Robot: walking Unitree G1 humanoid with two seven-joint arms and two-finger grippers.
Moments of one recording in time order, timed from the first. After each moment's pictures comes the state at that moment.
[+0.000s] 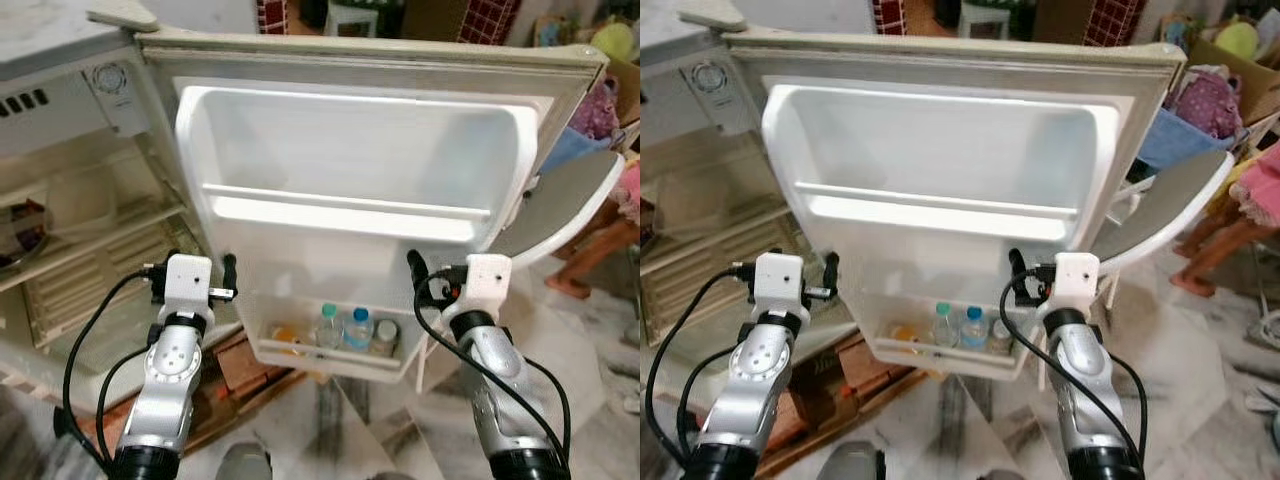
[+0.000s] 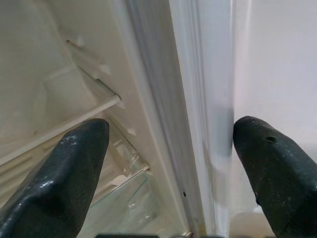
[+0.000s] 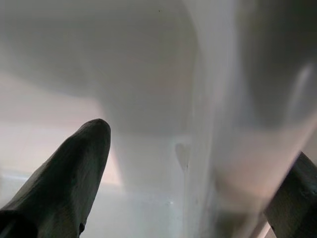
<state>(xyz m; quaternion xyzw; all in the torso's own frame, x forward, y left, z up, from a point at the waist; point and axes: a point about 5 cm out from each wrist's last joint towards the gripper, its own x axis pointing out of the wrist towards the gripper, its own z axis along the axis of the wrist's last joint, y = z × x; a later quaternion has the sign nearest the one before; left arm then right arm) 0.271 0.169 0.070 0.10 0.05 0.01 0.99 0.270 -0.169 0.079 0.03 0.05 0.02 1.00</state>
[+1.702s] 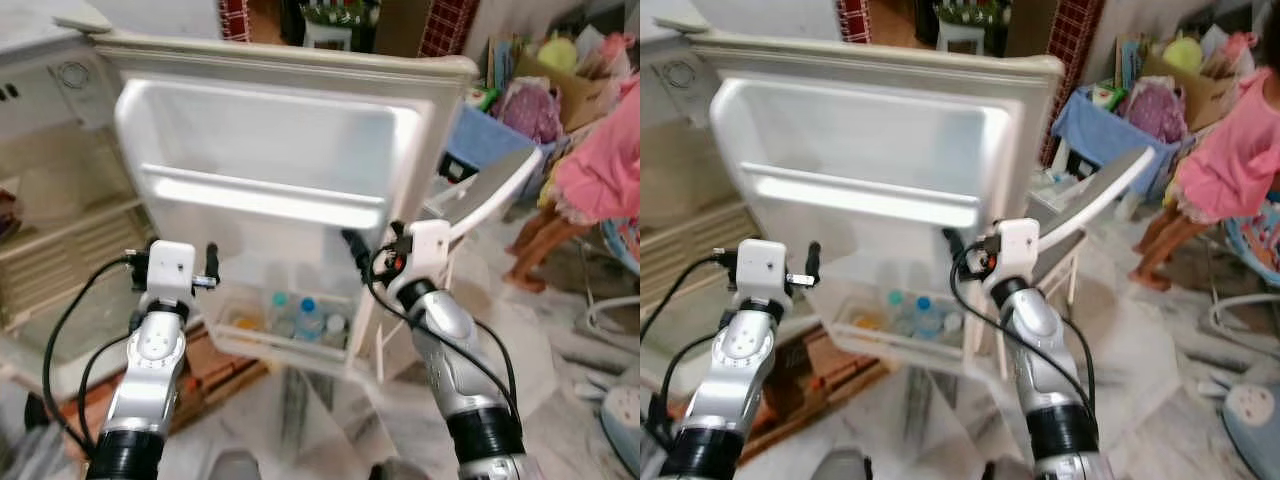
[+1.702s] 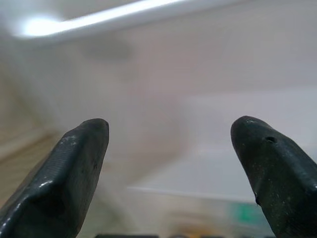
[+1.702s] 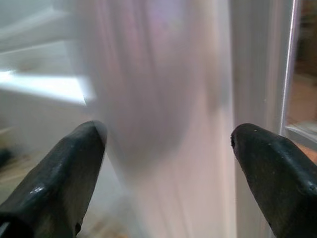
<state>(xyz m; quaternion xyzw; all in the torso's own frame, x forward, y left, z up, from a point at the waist) 0.280 0.165 0.075 0.11 0.04 0.00 0.99 0.291 -0.111 0.109 0.10 0.02 0.26 0.96</state>
